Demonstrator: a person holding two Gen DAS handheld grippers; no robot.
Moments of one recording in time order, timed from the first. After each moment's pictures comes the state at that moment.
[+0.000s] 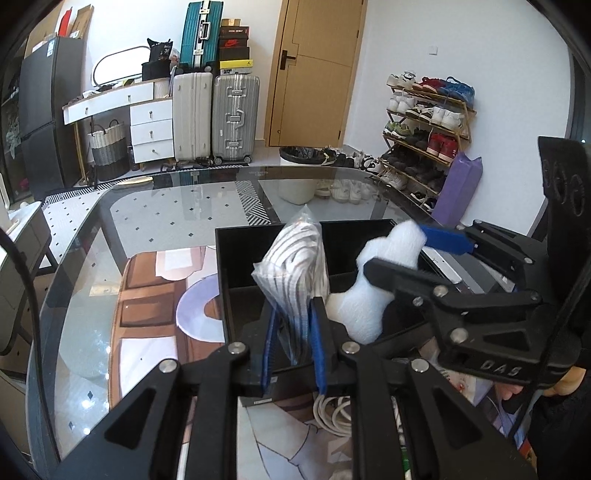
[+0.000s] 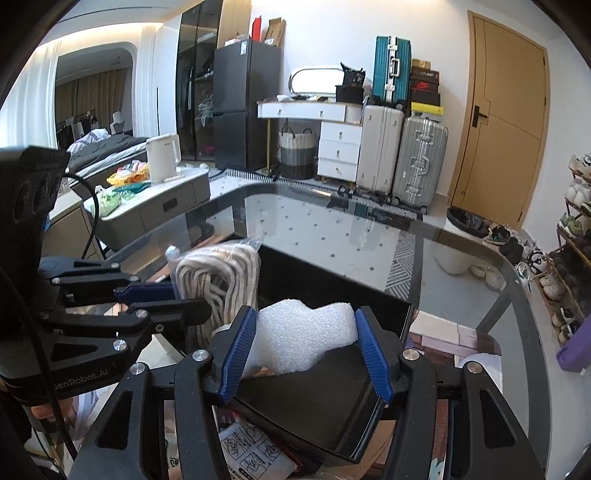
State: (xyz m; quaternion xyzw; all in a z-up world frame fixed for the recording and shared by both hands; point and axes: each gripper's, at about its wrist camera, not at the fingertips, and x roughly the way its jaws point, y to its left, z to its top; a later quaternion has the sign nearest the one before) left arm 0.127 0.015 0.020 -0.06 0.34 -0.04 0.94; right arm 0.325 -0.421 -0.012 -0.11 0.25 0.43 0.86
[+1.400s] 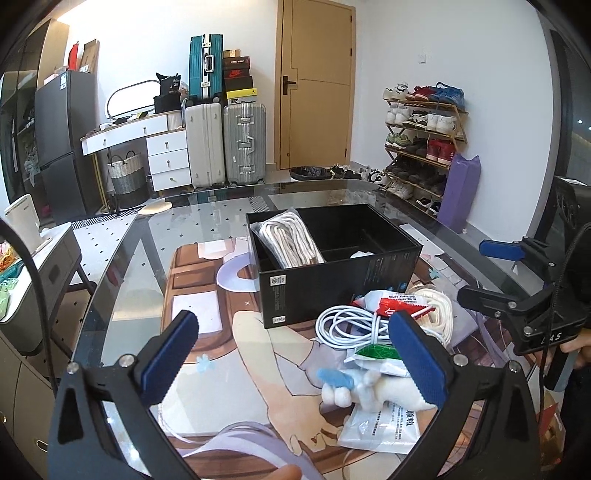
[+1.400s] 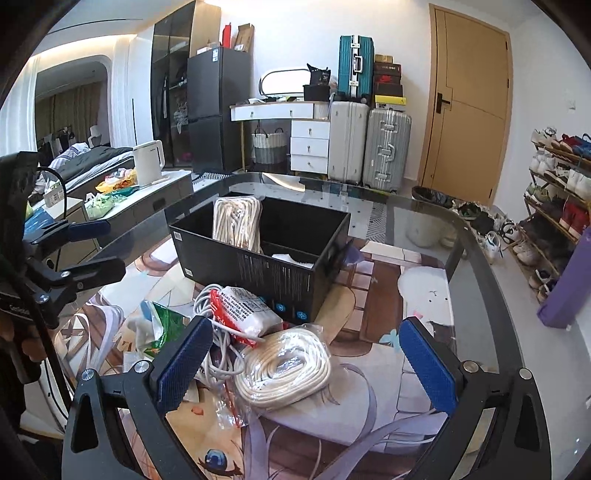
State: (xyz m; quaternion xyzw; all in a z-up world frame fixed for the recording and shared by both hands) left arm 0.029 0.010 0.031 -0.02 0.29 -0.02 0.96; right arm 0.240 -0.531 -0.026 -0.10 0.27 0.38 0.88
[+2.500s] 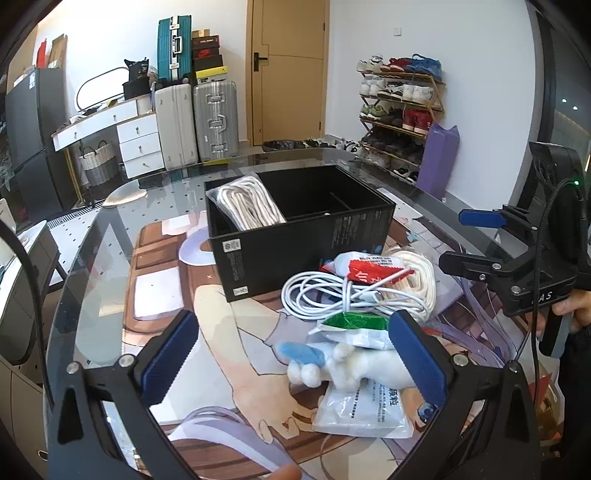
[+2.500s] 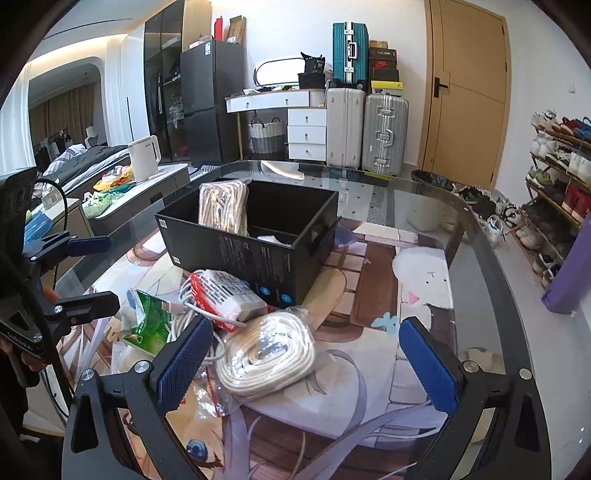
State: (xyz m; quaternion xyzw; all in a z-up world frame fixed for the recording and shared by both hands) left arm 0.033 -0.011 0.014 0.00 0.34 -0.07 0.94; right arm 0.256 -0.542 -0.041 -0.09 0.30 0.38 0.87
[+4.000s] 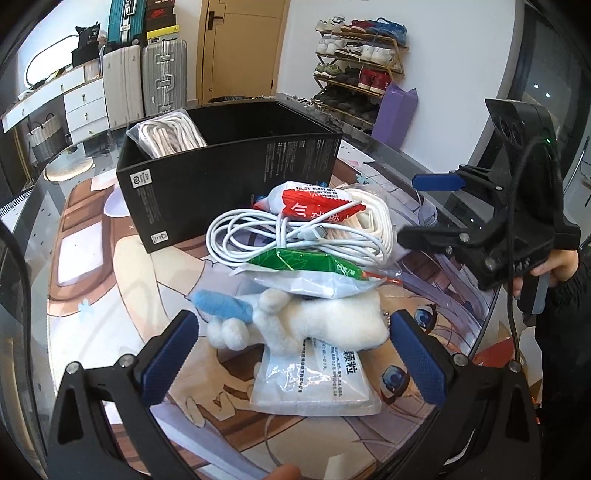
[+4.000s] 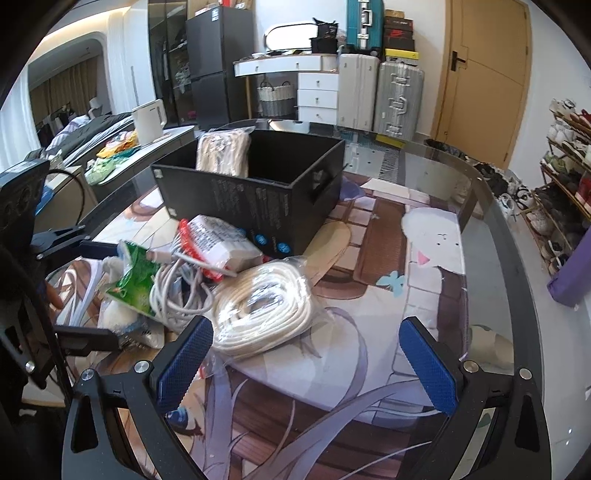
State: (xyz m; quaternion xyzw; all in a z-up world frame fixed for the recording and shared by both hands) left arm 0.042 -0.033 -0.017 -0.01 0.42 -0.17 0.89; right arm 0.256 -0.536 -0.066 -0.13 0.36 0.40 0.83
